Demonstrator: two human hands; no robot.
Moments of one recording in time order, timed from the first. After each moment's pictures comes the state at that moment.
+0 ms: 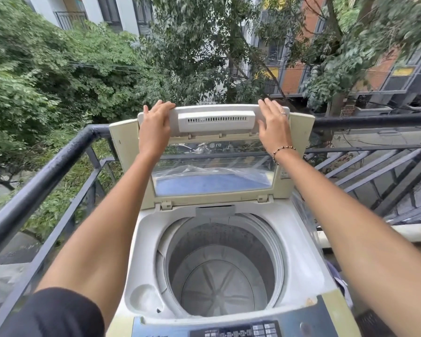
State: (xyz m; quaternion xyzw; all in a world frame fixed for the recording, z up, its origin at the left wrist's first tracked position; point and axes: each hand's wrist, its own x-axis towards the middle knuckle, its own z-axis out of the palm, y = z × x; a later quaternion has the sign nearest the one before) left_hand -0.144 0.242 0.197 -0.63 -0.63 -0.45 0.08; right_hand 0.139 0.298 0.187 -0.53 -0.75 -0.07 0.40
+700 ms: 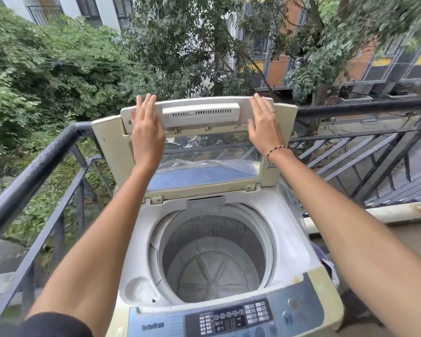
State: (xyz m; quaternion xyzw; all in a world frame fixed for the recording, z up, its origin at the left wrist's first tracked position) left_hand -0.109 0.209 0.178 -0.60 -0.61 -0.52 0.07; right_hand 0.155 0.260 0.181 -0.53 -0.76 -0.09 0.37
